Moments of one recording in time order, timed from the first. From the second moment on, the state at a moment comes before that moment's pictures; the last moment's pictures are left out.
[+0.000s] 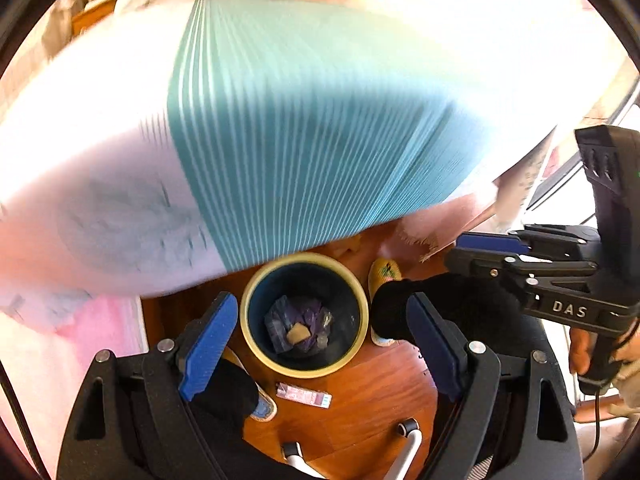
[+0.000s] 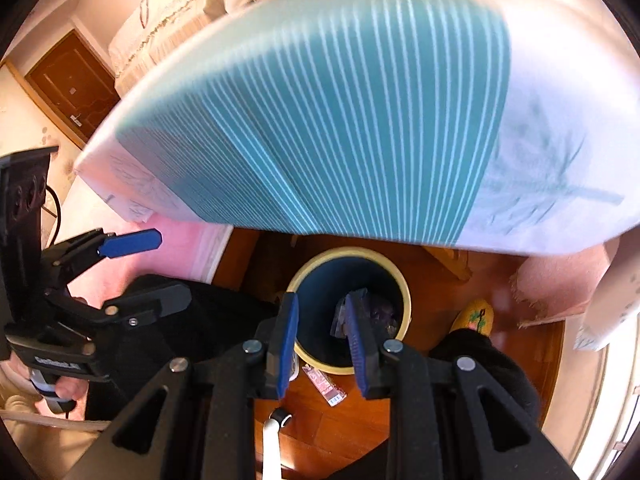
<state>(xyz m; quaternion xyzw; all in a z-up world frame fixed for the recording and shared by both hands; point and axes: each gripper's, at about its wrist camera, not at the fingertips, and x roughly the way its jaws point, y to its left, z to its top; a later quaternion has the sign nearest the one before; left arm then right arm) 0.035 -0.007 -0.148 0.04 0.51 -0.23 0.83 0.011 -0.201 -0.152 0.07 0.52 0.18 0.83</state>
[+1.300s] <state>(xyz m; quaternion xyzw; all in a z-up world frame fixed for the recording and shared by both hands) 0.404 0.010 0.009 0.06 0.48 -0.18 0.86 0.320 -0.233 0.007 0.10 0.42 0.12 0.89</state>
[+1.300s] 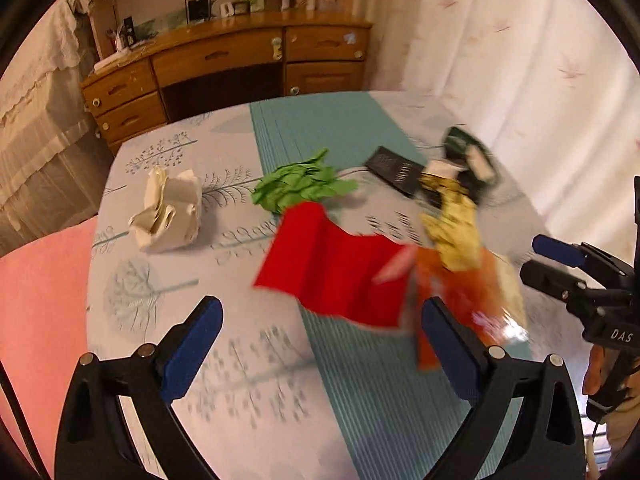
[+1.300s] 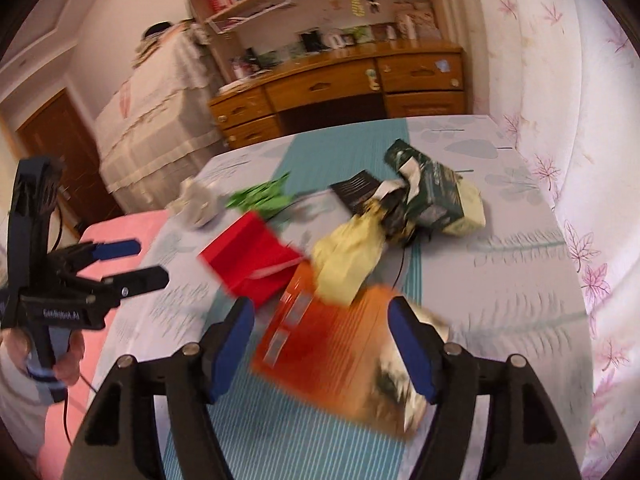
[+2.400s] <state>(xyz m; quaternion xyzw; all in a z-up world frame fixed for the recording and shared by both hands) 0.381 -0.020 0.006 0.07 0.48 -0.20 0.85 0.306 -0.228 0.023 0.12 0.38 0.14 0.91</state>
